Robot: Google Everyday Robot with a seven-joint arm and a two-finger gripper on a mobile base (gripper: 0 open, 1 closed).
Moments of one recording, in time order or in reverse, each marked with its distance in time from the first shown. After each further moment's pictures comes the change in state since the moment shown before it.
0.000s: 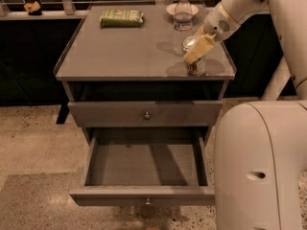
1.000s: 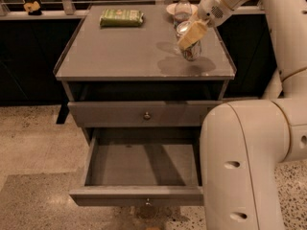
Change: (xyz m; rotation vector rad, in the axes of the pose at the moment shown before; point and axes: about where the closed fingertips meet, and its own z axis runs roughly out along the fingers) arm -0.043 -0.022 -0.013 0.102 -0.036 -0.063
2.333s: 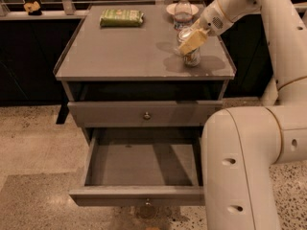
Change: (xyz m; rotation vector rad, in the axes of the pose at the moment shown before) arm 0.028 -0.021 0.020 0.007 -0.055 0.051
